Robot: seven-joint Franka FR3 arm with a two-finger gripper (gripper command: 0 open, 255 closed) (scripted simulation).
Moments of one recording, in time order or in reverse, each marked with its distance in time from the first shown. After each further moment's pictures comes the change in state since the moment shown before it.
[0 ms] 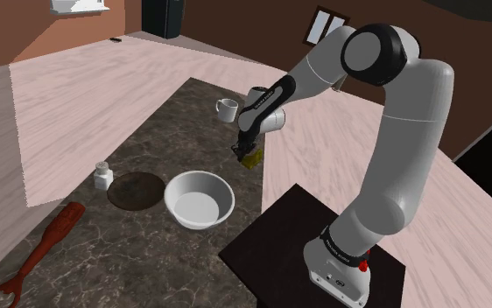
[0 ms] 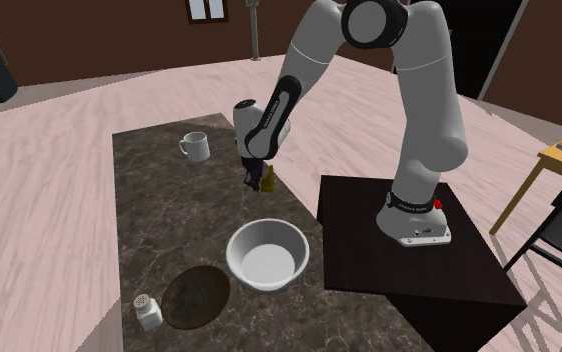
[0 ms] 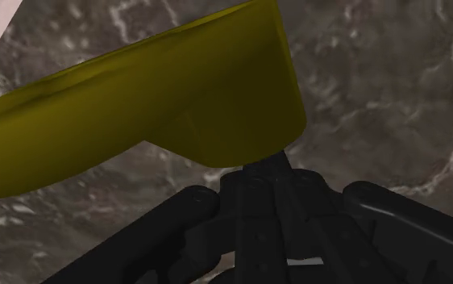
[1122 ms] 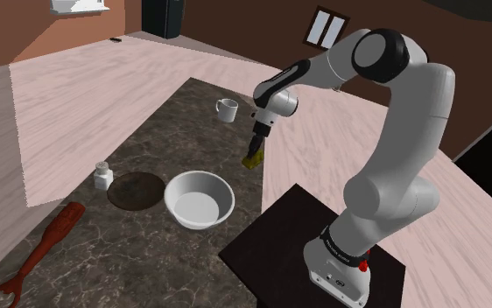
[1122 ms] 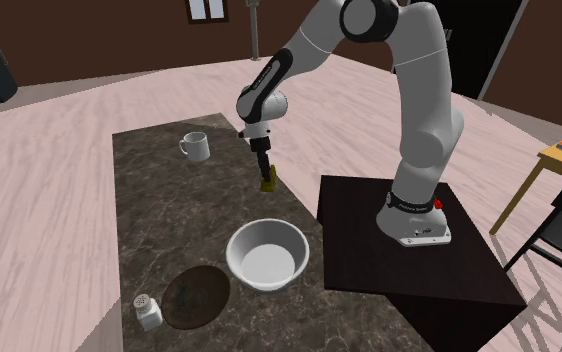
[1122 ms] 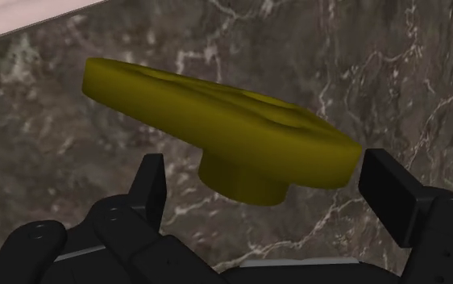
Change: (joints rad) arm -0.452 0.041 0.264 0.195 0.260 -0.504 -0.924
